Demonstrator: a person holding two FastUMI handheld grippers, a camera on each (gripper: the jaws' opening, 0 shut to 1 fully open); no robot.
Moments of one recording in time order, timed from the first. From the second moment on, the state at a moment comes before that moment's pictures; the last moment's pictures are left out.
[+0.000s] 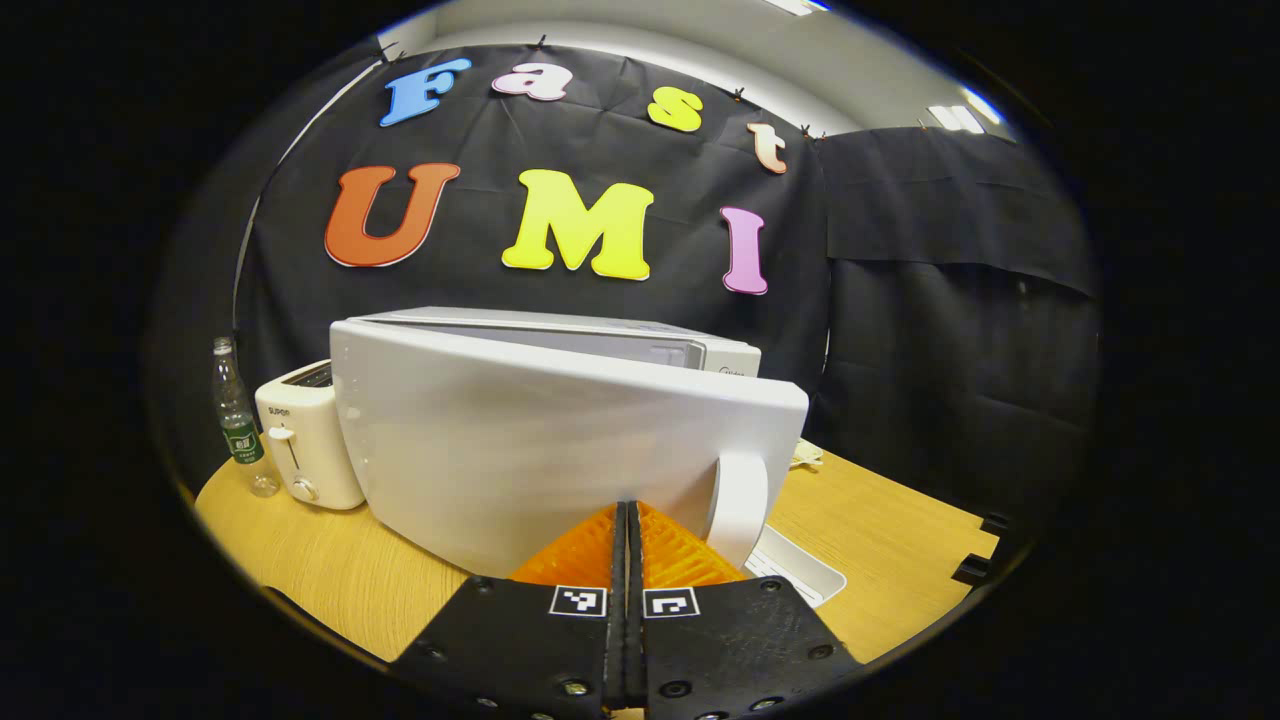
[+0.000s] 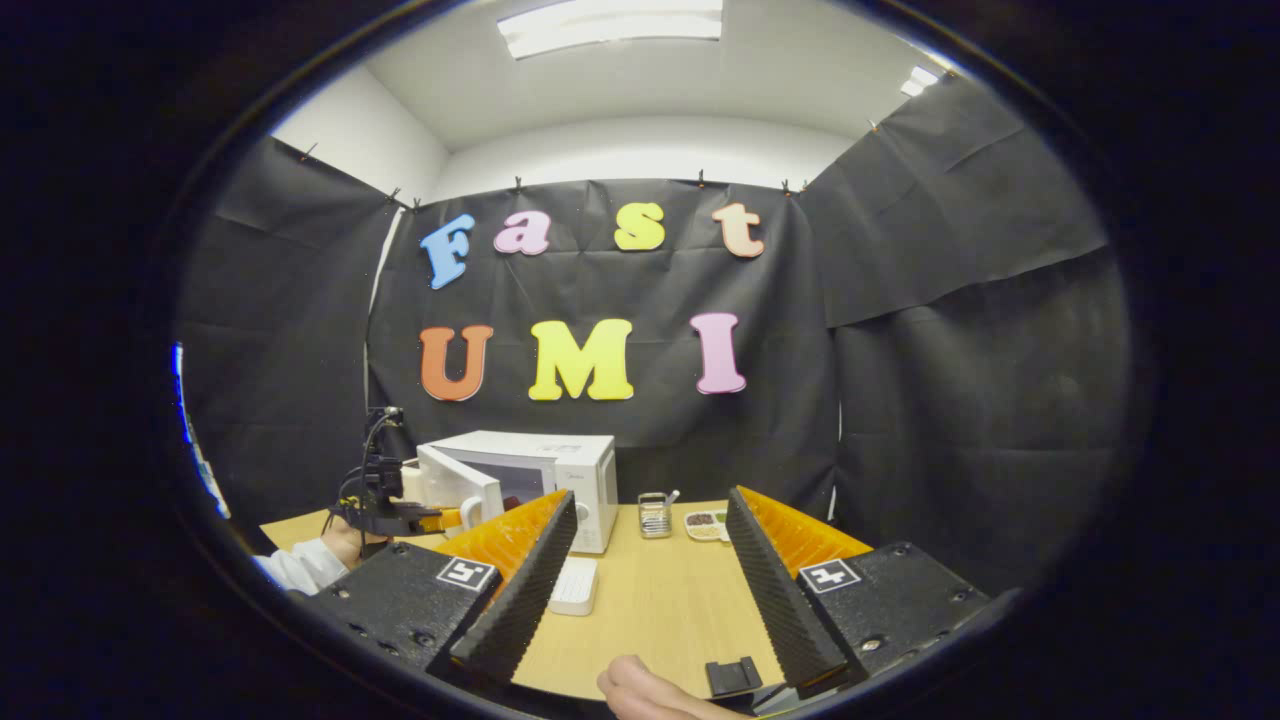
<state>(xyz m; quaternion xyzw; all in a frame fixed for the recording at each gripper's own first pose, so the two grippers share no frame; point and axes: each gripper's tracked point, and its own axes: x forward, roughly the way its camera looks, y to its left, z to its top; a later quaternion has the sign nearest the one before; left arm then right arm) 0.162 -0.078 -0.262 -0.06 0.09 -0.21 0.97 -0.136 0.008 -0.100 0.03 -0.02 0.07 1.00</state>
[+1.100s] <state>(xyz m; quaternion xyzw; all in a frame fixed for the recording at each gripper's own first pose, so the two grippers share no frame) 0.279 -0.134 -0.250 -0.06 0.07 -0.11 0.99 -0.119 -0.055 -0.084 0.05 -0.06 0.04 1.00</state>
